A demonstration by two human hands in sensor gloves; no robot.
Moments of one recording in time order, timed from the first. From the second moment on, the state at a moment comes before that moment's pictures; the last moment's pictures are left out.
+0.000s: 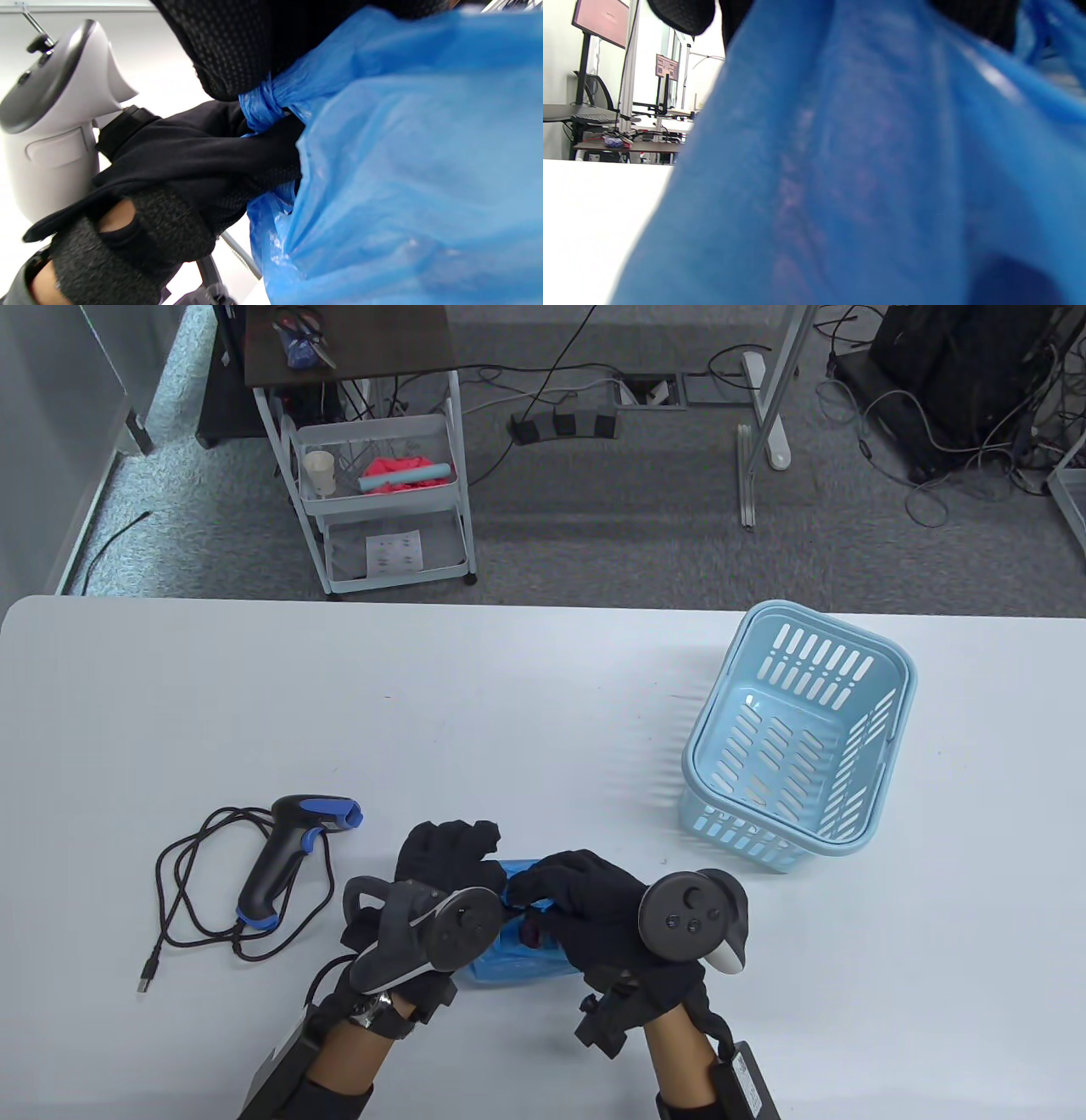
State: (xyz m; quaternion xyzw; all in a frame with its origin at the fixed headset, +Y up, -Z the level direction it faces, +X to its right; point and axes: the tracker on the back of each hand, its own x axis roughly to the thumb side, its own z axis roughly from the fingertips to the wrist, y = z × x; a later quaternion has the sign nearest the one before) left_hand -0.117 -0.654 -0.191 0.08 -0.18 0.07 0.98; right_hand 0.074 -0.659 -0.194 0.31 0.01 0.83 0.46
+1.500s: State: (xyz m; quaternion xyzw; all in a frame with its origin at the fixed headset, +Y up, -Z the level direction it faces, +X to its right) left_hand -0.133 -0.642 -0.192 -0.02 -0.20 0.29 0.93; right_hand 0.082 -0.661 -0.198 0.27 -0.03 0.89 0.38
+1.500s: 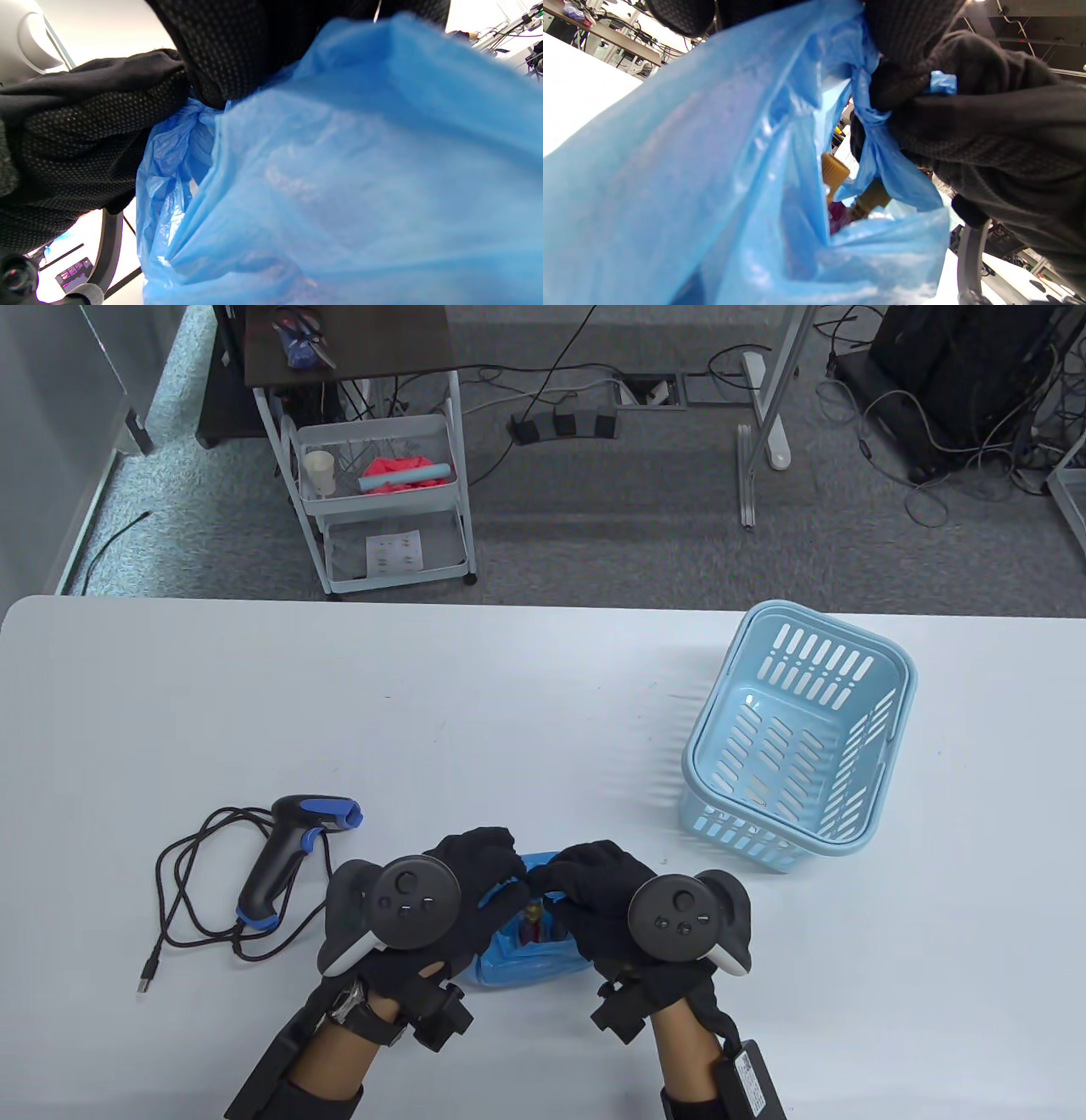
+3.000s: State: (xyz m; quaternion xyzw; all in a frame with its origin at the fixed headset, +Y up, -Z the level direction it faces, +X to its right) left_hand -0.184 -0.676 -0.210 0.00 -0.12 0.32 0.94; right_hand 0.151 -0.686 -0.217 0.20 0.02 0.86 0.48
